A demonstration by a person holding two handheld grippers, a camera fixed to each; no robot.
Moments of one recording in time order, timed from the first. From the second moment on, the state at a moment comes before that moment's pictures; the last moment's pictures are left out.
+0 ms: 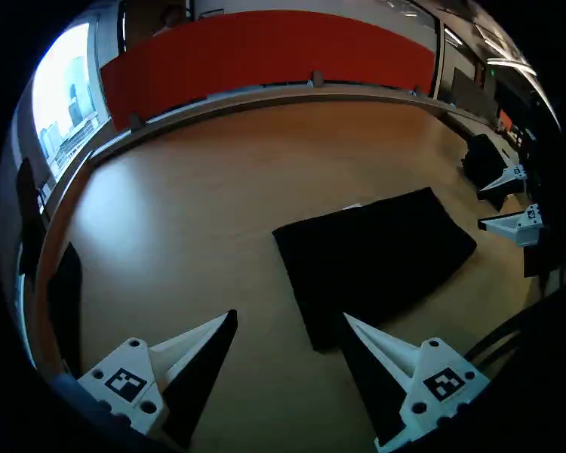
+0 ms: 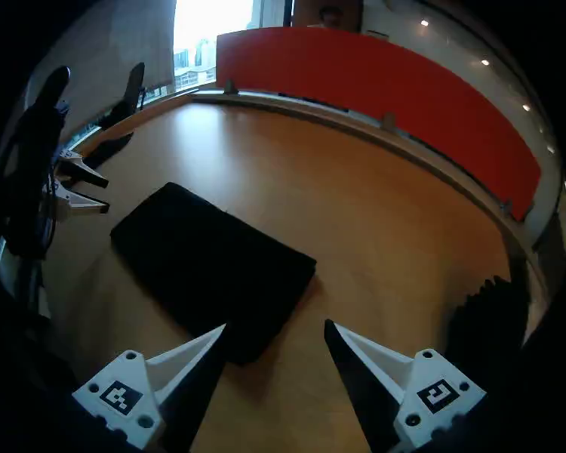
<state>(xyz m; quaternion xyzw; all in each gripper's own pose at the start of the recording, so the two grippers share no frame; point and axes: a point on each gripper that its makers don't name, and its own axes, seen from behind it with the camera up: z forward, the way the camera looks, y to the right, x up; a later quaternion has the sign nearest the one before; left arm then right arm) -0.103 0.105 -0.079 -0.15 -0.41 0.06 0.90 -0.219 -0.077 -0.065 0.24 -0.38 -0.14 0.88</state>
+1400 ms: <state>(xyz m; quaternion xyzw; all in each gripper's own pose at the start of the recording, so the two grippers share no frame) -0.080 0.043 -0.154 -0.04 -0.41 0.01 0.91 -0.261 -0.084 -0.104 0.36 -0.43 -0.21 0.80</state>
